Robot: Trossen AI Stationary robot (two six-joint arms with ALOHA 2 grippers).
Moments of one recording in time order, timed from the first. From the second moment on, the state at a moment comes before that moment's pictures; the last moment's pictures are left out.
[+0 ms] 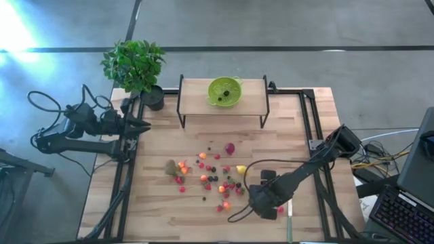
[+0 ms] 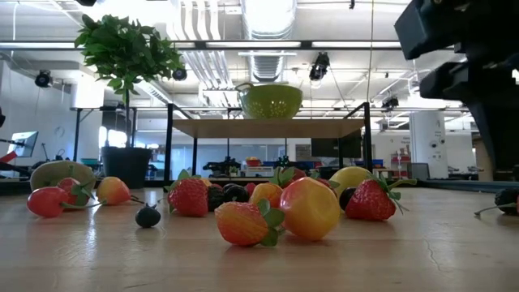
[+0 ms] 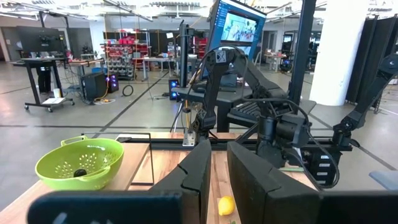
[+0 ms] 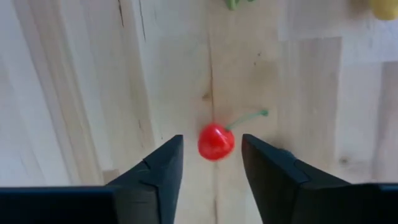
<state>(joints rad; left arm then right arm) 0.00 0.39 0.78 -0.40 0.00 -0.01 0.60 1.82 1.23 -0.88 0.05 0.74</state>
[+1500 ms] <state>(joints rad) 0.00 0.39 0.78 -0.40 0.00 -0.01 0.57 1.81 1.12 -0.83 0.05 0.70</state>
